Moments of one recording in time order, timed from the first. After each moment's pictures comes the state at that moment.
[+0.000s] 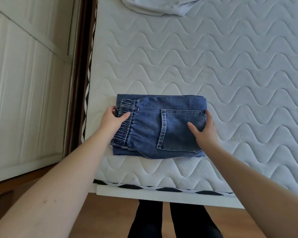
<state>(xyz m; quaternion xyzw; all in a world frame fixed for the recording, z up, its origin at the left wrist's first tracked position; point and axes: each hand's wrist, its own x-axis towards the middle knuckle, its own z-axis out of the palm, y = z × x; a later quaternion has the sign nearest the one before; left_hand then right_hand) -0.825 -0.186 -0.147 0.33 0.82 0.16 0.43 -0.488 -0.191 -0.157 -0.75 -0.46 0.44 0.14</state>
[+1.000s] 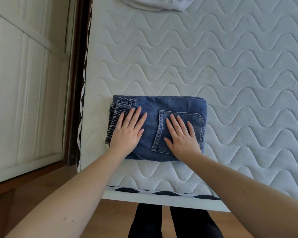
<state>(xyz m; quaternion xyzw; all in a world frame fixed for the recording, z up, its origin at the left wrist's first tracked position) -0.775 -0.225 -0.177 0.79 0.61 -0.07 0.03 -0.532 -0.210 -0.181 -0.53 -0.82 0.19 -0.11</state>
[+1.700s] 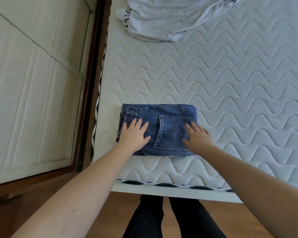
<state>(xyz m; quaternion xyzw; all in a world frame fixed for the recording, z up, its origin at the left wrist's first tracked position) -0.749 -0.218 -0.072 0.69 0.64 -0.26 0.21 -0.479 -0.194 -0.100 -0.57 -0.74 0.26 -0.25</state>
